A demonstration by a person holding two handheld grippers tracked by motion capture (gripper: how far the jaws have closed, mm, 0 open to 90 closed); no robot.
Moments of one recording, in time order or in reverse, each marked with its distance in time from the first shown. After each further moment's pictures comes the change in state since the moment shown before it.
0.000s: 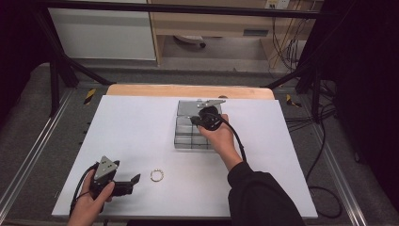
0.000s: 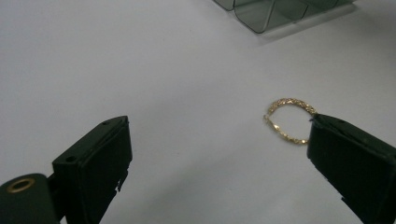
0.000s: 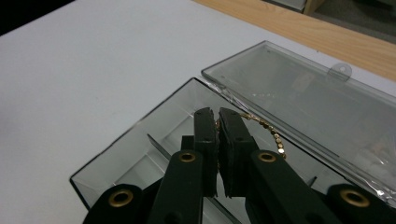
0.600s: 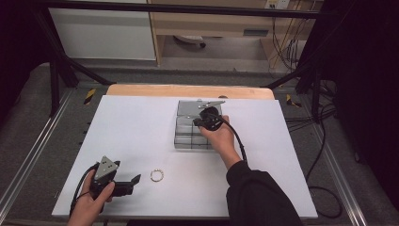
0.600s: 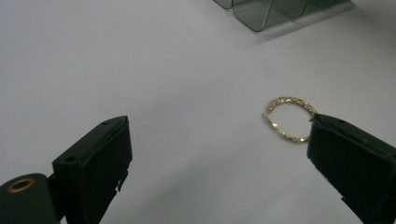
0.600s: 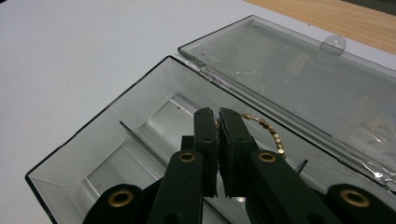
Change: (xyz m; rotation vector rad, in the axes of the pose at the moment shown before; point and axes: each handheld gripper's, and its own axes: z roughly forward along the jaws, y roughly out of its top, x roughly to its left) left arm -0.001 0.000 0.001 0.002 -0.005 0.001; right arm -0.011 -0.009 0.013 0.059 -0.032 0.034
